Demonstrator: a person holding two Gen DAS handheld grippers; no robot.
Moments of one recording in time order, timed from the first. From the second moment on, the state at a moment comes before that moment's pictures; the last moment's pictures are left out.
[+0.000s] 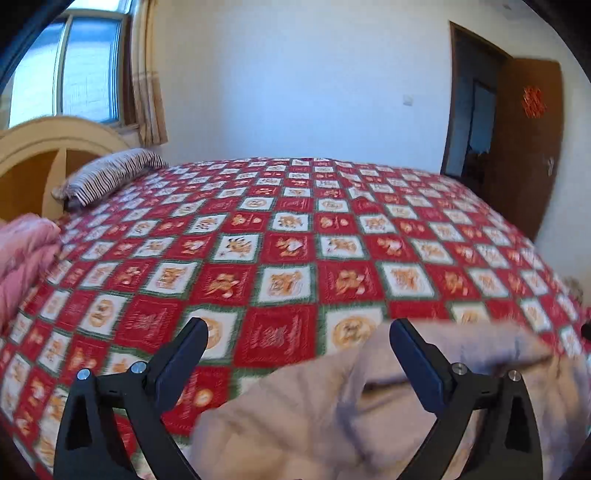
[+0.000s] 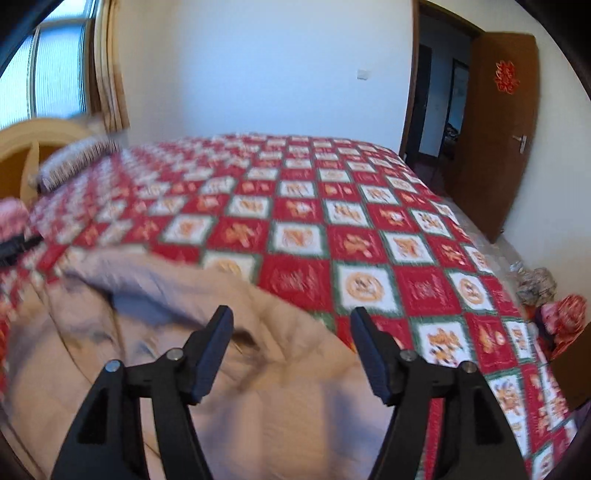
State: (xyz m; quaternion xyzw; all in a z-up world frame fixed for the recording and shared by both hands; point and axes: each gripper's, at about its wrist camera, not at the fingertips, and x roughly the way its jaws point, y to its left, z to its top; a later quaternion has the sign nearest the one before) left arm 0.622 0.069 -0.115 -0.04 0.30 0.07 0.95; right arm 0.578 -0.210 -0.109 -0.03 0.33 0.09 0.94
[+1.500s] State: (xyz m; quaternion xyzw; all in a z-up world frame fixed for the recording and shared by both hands) left arm 0.685 0.009 -0.234 0.01 0.43 0.04 0.90; right arm 0.648 -0.123 -0.215 -0.07 0.43 0.10 0.90
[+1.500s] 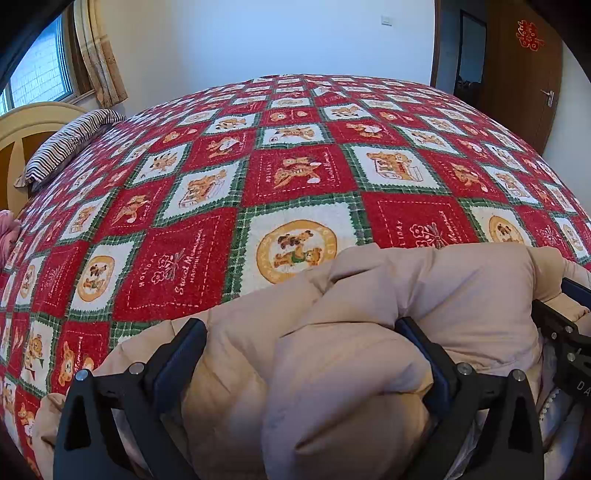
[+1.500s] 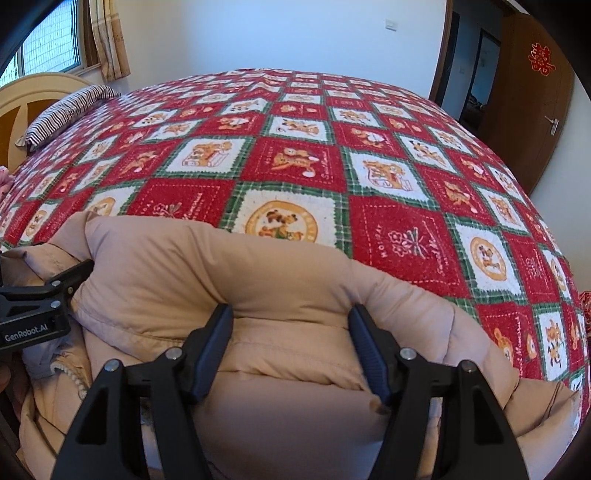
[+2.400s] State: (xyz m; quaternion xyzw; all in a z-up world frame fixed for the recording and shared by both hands) left arm 0.689 0.007 -0.240 0.02 0.44 0.04 0.90; right arm 0.652 -0.113 -0.221 -0.10 0.43 0.07 0.89
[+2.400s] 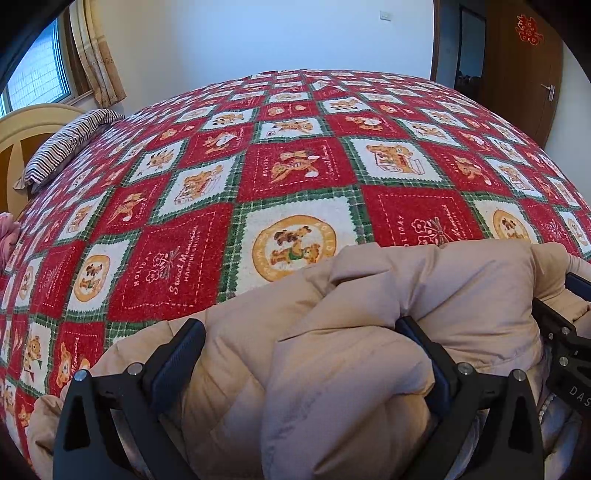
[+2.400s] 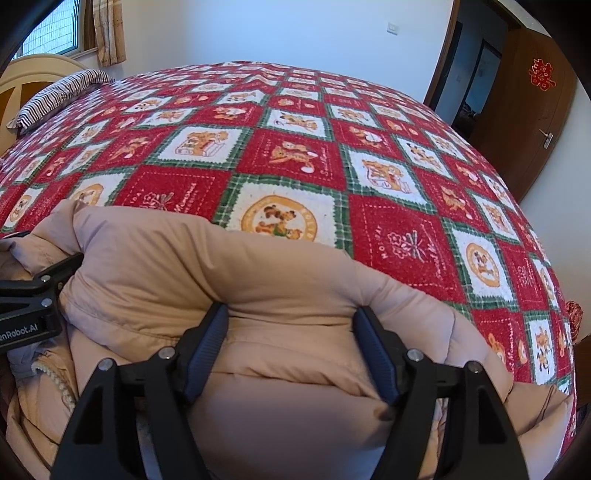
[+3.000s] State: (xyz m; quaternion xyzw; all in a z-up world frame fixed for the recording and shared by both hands) left arm 0.685 0.009 -0.216 0.02 0.45 0.03 0.89; right arm 0.652 -0.116 -0.217 -0.11 0.45 0.06 0.88
